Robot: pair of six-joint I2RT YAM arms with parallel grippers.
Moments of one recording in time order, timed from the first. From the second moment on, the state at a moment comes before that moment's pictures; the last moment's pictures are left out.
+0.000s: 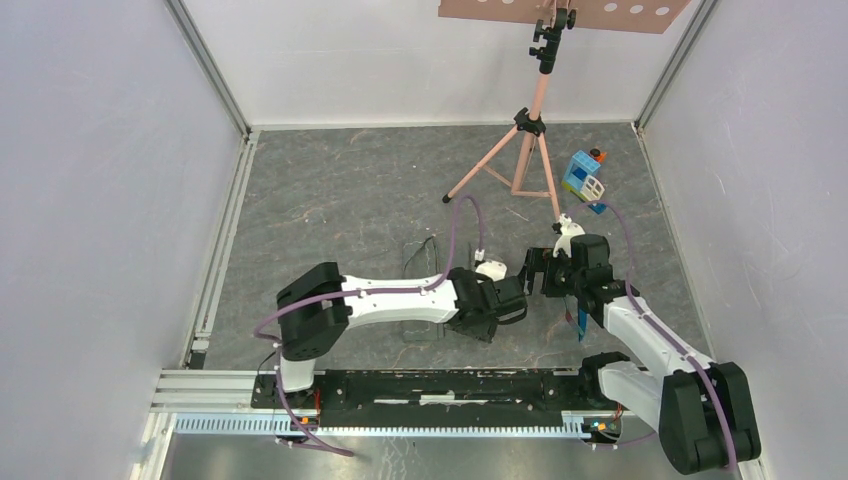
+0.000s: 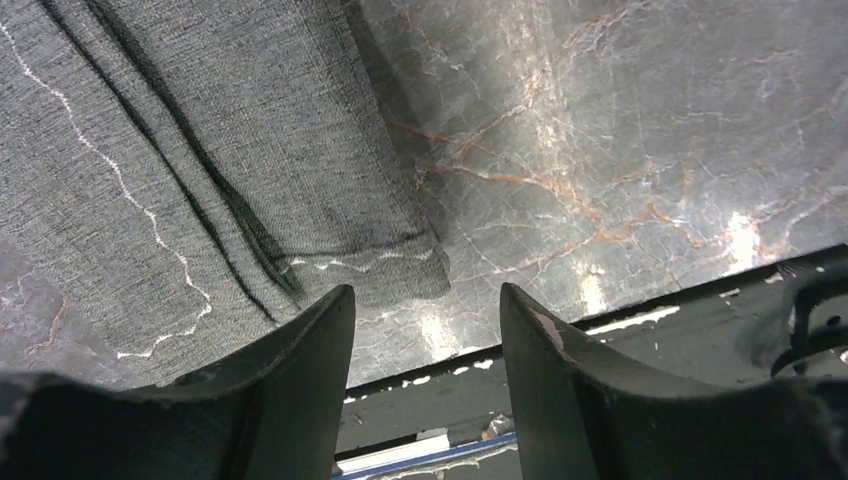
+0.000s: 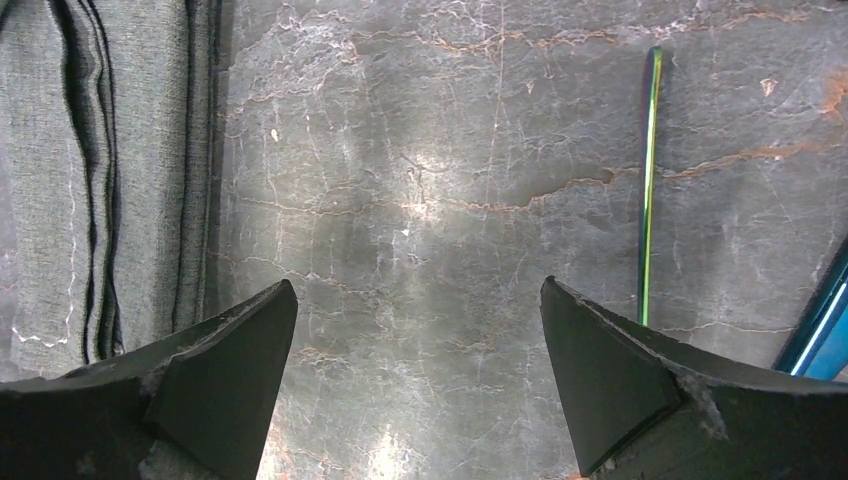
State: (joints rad) left arm -1.29 1.87 1.39 -0.82 -0.28 -0.91; right arm 0.19 1.02 0.40 -0.17 -0.26 0.28
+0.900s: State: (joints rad) left arm -1.29 1.89 1.30 -0.81 -0.36 -0.92; right arm 0.19 1.08 0.30 0.04 -0.54 0.34
